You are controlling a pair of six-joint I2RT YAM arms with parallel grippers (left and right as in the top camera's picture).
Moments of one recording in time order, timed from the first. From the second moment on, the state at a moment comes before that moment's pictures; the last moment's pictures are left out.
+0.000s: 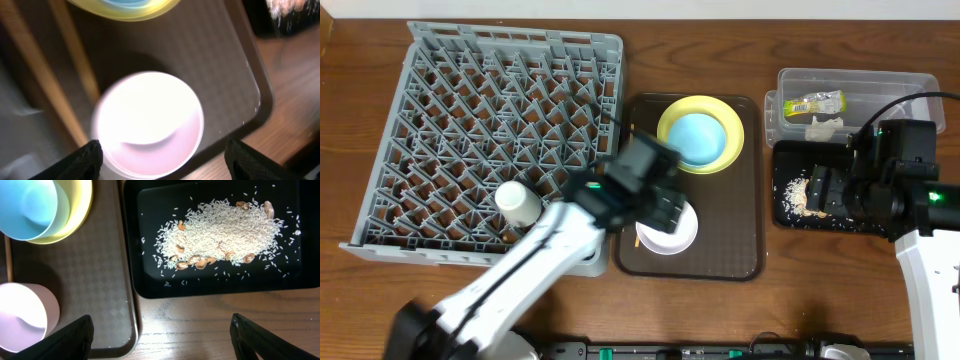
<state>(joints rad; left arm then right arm) -0.71 1.49 1.13 -0.75 0.15 -0.27 -0.08 1.20 1.14 -1.12 -0.07 0.15</state>
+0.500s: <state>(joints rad) -0.87 1.80 1.13 -0.66 0.15 -0.27 -0.08 1.20 1.14 -1.13 -0.08 0.15</state>
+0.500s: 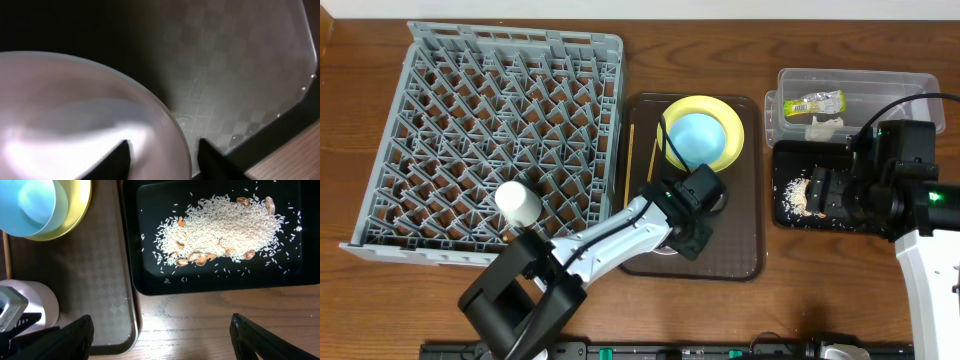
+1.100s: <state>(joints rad) -0.86 1.63 1.14 -0.71 0.16 -0.28 -0.08 1.20 1.14 -1.14 -0.08 0.15</state>
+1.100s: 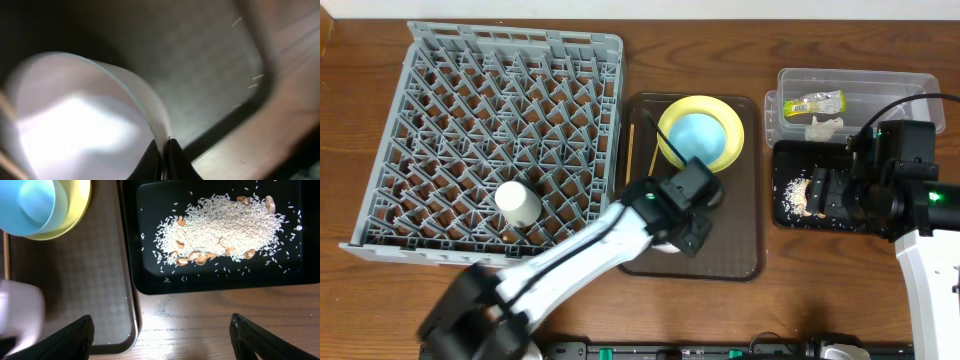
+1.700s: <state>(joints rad) -0.08 1.35 1.20 -0.66 0.57 -0.27 -0.08 1.20 1.14 -1.14 -0.08 0.15</state>
